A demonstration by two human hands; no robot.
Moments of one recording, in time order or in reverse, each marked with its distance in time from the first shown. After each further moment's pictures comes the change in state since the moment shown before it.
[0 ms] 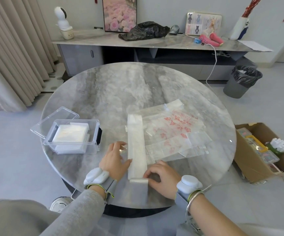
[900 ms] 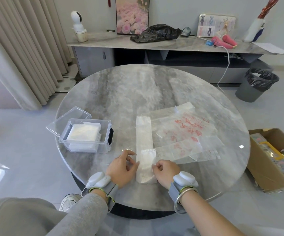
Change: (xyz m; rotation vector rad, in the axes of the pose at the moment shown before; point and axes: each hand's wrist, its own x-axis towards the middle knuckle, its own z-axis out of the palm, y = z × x) left_hand -0.013 -0.023 0.000 -0.095 -0.077 0.066; right_hand 0.038 -0.015 0.014 -0.010 0.074 0.455
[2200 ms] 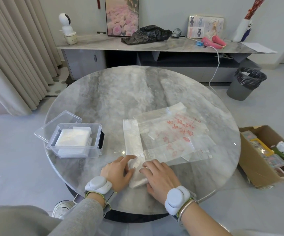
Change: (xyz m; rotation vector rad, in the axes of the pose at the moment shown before) left_hand 0.007 0.002 0.004 0.355 -0.079 0.112; right_hand -0.018 0.011 0.002 -0.559 0.308 -0.752
